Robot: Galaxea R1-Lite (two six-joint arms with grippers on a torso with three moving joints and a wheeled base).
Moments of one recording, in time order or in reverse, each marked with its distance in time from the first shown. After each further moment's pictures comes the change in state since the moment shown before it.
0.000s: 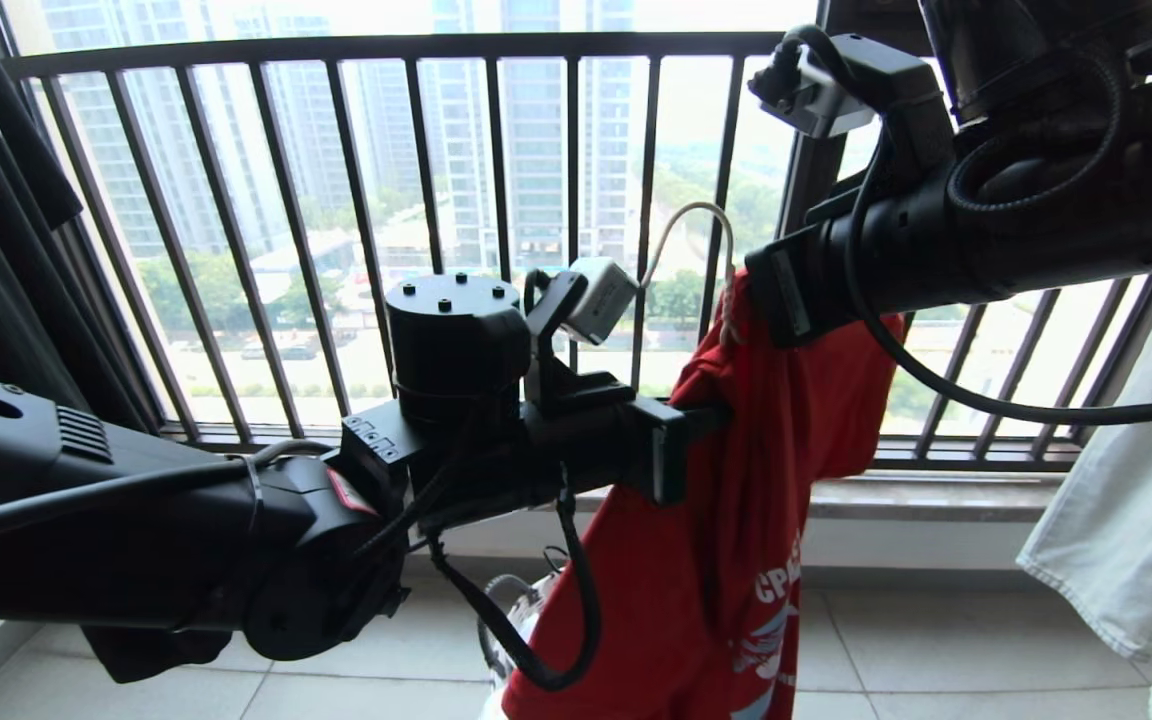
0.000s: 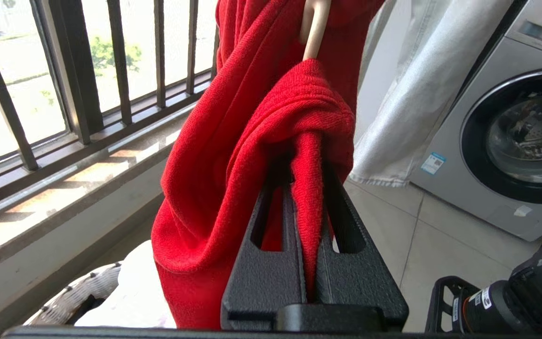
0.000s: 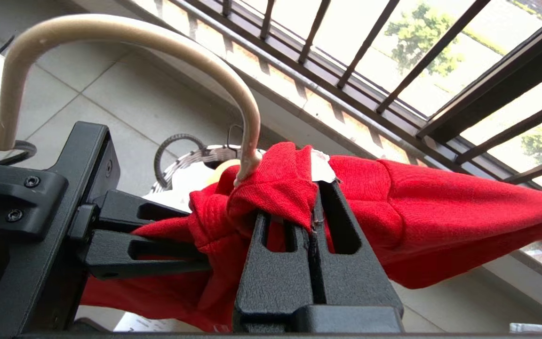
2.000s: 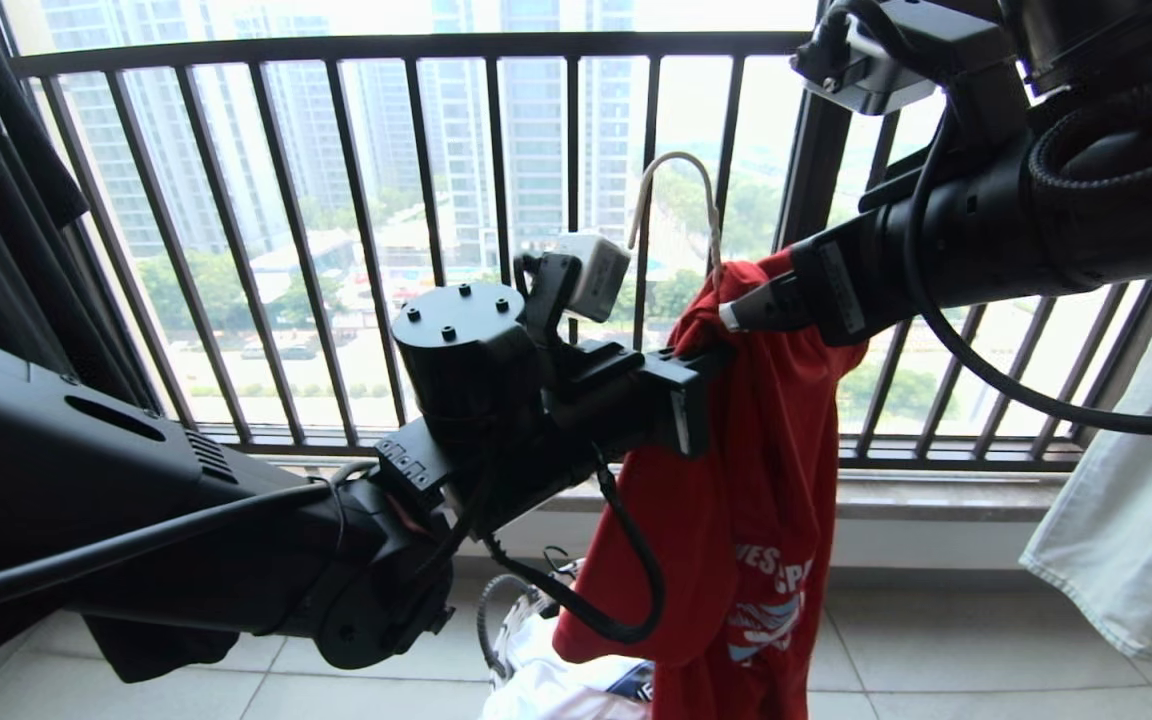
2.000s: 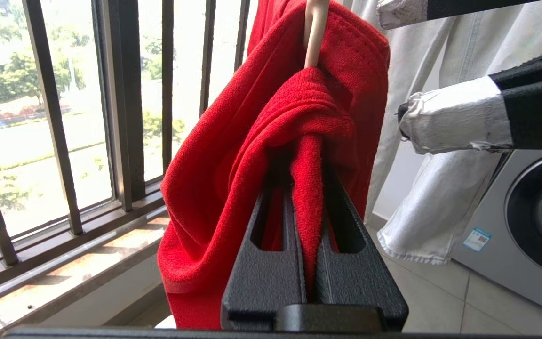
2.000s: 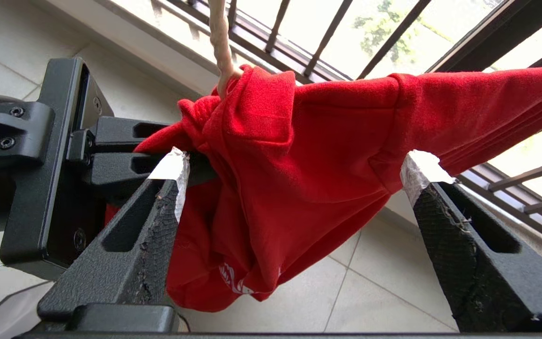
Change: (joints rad) left arm -0.019 0.086 -0.012 -0.283 0.171 0.002; right arm 0.030 -0.047 -0.024 0.101 -0.125 -0.002
